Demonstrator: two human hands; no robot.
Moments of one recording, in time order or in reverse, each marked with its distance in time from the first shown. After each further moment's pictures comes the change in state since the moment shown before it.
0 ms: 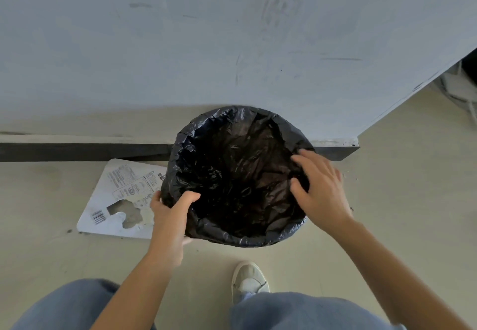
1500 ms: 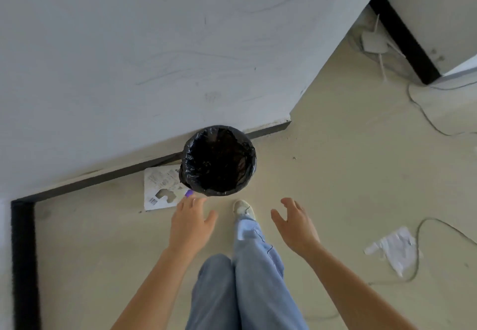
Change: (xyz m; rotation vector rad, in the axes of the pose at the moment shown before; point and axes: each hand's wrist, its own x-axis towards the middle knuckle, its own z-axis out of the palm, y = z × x) left_hand -0.291 0.161 -0.014 1.444 -0.223 0.531; right_hand -0.153 -0.155 -0.266 0.234 -0.390 0.730
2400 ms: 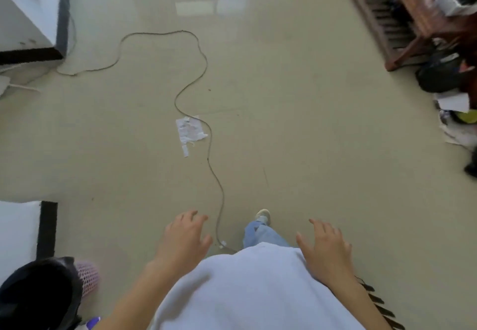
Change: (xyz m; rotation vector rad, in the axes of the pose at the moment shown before) left_hand -0.426 0.256 0.085 0.998 -0.756 1.246; right_hand -0.599 0.235 0.030 0.517 0.480 1.227
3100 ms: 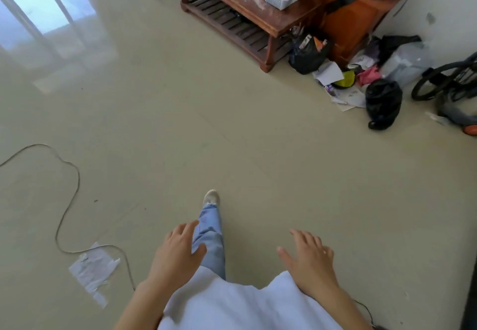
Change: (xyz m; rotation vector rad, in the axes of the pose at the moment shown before) left_hand 0.329 0.383 -0.084 0.190 -0.117 0.388; right_hand 0.274 0.190 -0.155 0.381 0.005 0.395
